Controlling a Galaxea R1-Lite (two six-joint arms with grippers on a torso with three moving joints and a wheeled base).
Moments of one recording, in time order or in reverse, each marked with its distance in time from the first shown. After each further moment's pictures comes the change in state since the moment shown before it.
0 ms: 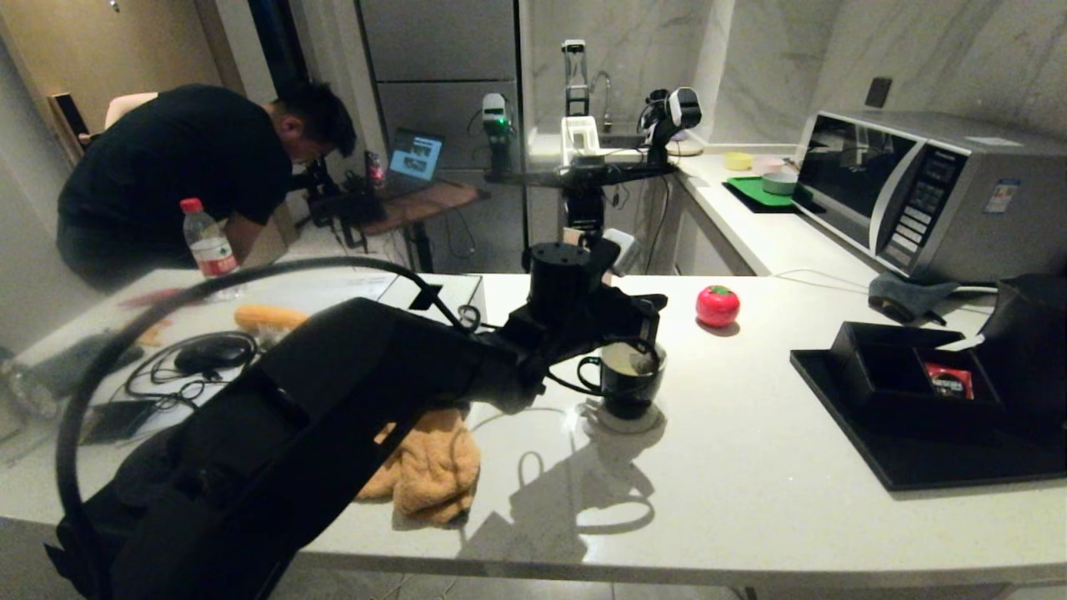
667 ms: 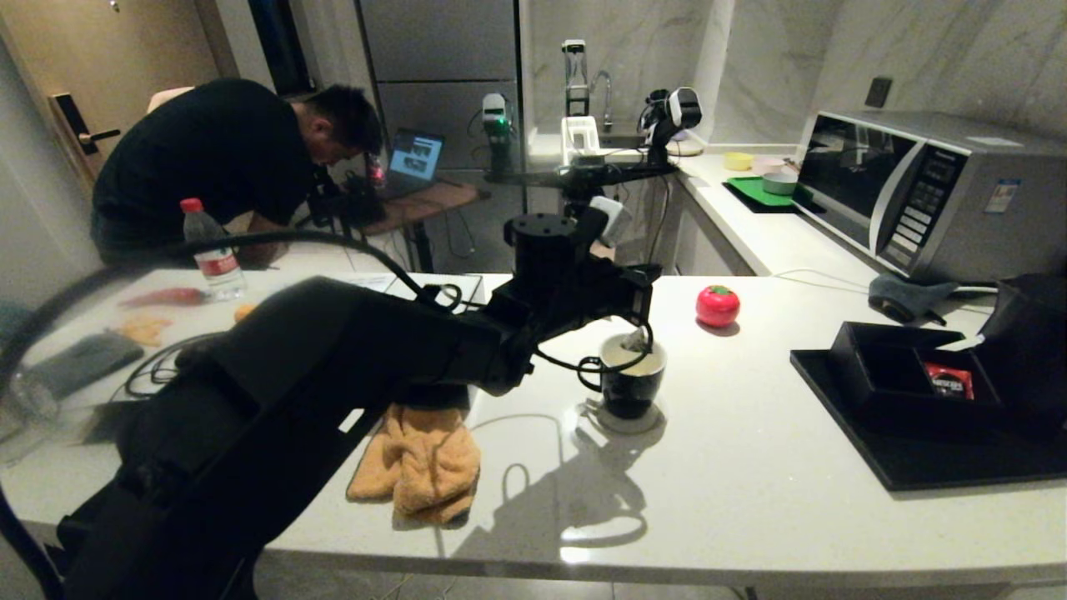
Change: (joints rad) left arm 0.016 -0.059 0.013 -0.013 0.000 0.004; right arm 0.000 0.000 0.000 0.000 0.000 0.000
